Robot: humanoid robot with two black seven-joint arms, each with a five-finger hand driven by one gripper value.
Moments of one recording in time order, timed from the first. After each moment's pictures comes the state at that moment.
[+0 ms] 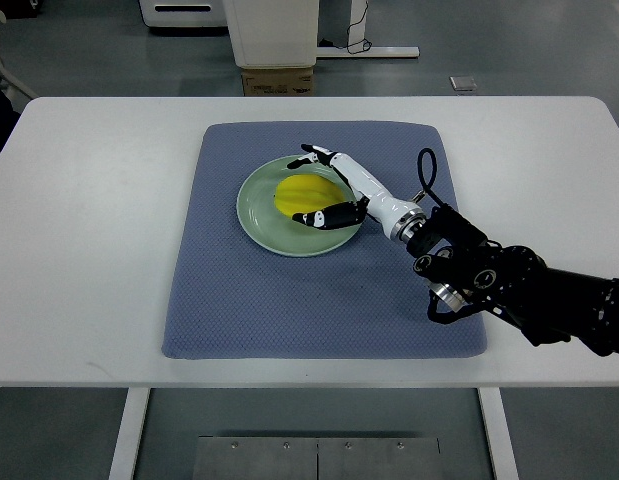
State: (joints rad) left arm -0.02 0.00 -0.11 -0.19 0.14 -0.02 0.00; right arm 1.10 0.00 -0.29 0.70 -0.28 -0.31 0.58
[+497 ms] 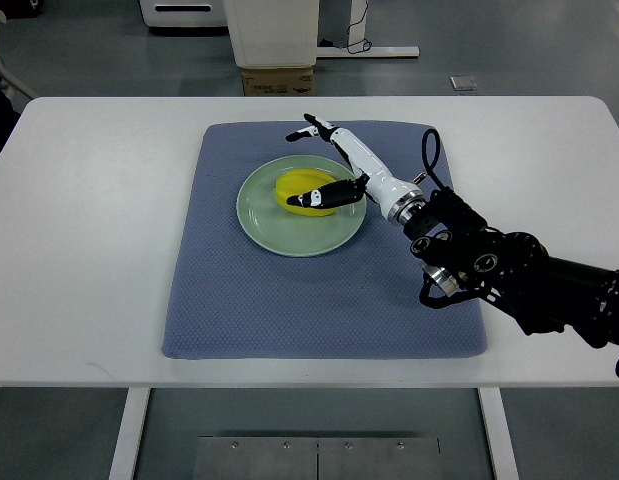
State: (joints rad) left arm -0.02 0.00 -0.11 -0.19 0.14 -0.02 0.00; right arm 1.12 -0.01 -0.17 0.71 -0.28 -0.31 0.59
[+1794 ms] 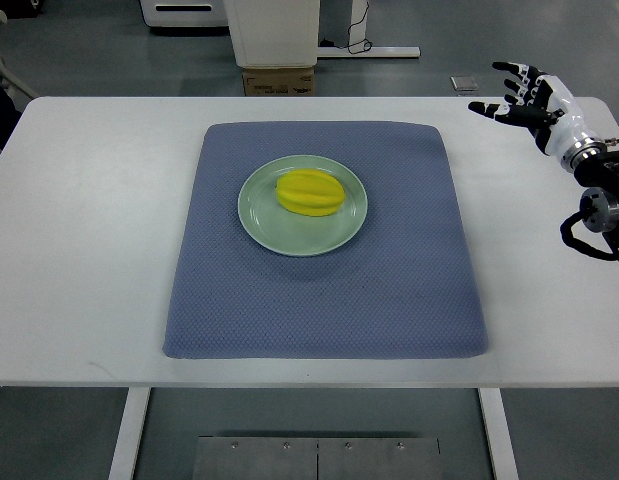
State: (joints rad) left arm -0.02 0.00 -0.11 -0.19 0.14 -0.02 0.00; right arm 1.03 -0.23 0.36 0.31 -0.19 0.19 0.36
